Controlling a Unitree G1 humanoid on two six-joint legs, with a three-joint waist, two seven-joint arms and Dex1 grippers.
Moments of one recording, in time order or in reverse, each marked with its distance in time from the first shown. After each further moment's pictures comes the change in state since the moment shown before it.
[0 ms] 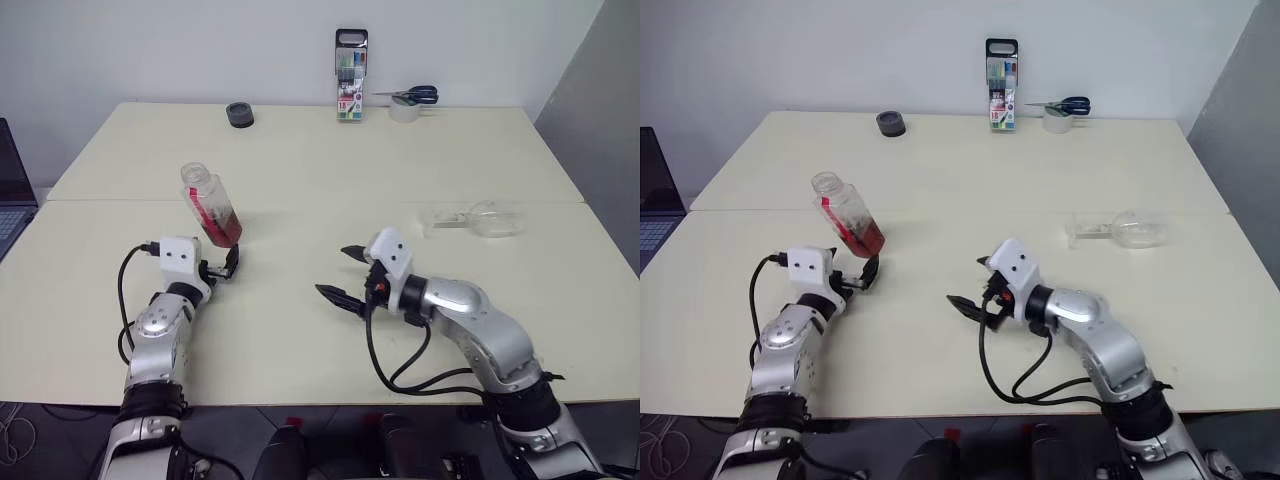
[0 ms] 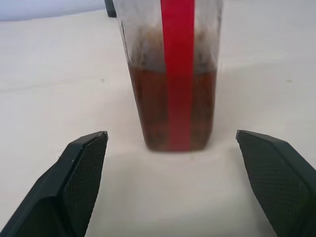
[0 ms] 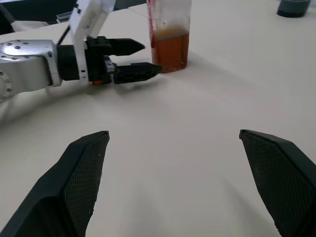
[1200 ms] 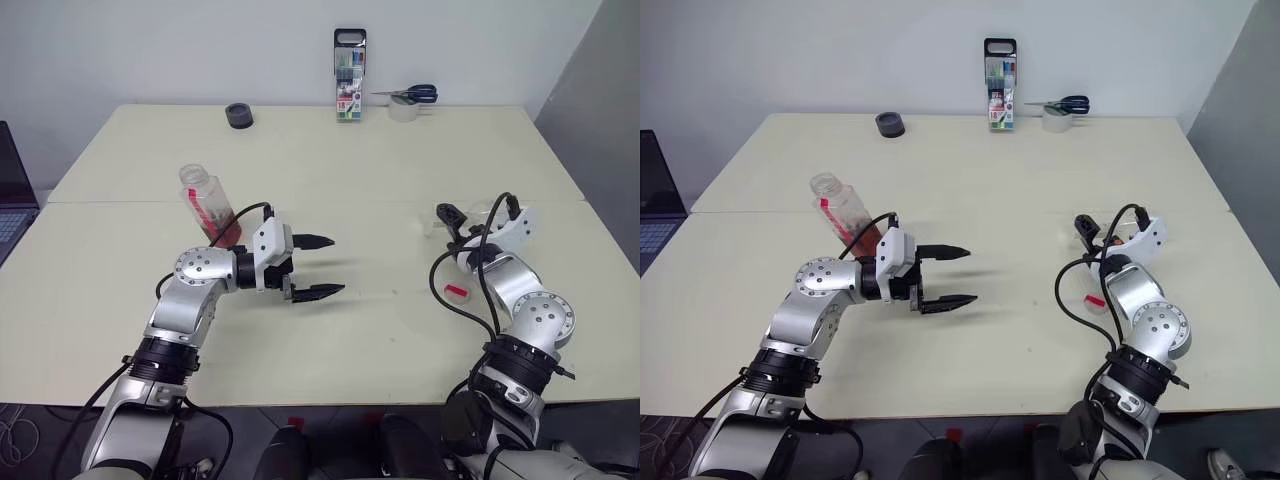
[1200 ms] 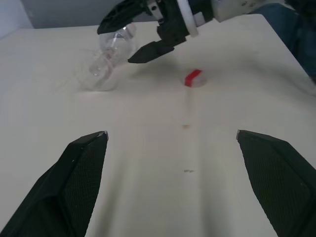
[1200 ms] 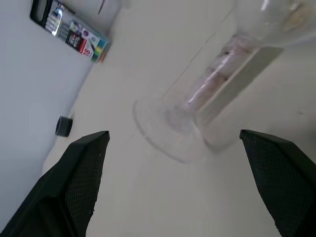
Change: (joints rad) left arm -0.269 0.120 -0.361 -0.175 -0.132 0.113 -0.902; right arm -0.306 0.448 -1.006 0.351 0.502 0.233 -0.877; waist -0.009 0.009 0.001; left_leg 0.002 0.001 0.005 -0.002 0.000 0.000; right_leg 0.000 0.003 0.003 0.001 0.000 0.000
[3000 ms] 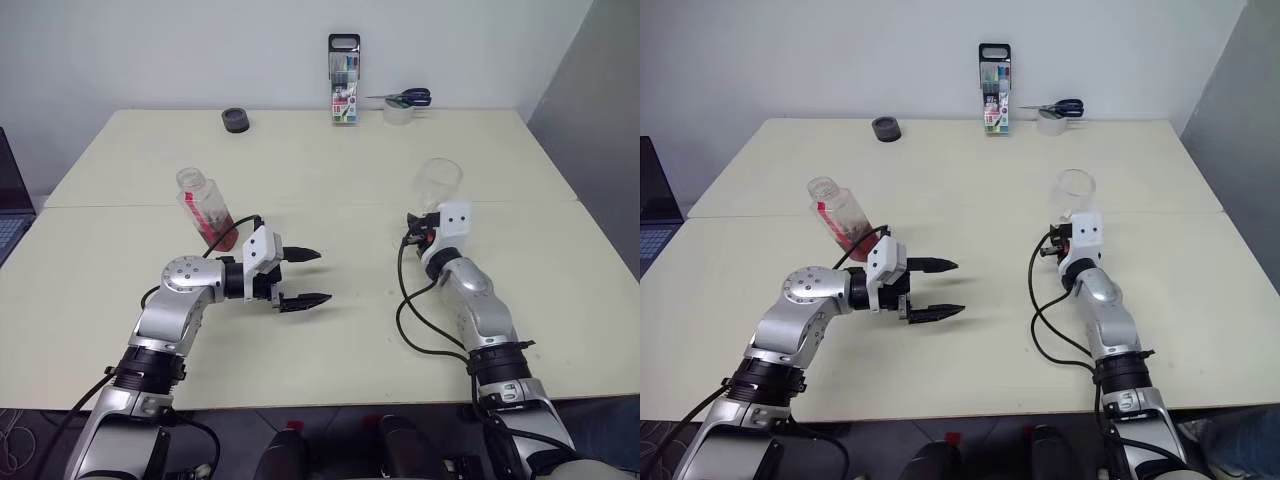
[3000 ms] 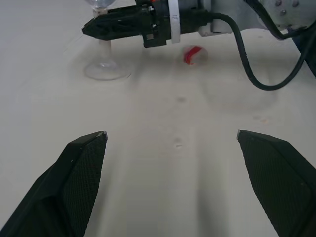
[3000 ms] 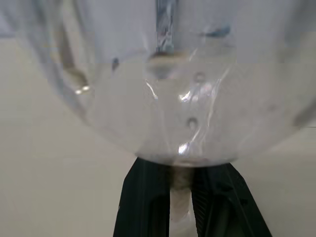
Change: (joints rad) left arm 0.074 0.058 0.029 -0.046 0.001 0.096 0.050; right arm 0.156 -0.277 0.782 0.364 -0.645 -0.786 0.436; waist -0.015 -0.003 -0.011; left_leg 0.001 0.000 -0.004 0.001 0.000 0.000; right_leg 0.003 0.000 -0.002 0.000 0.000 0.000
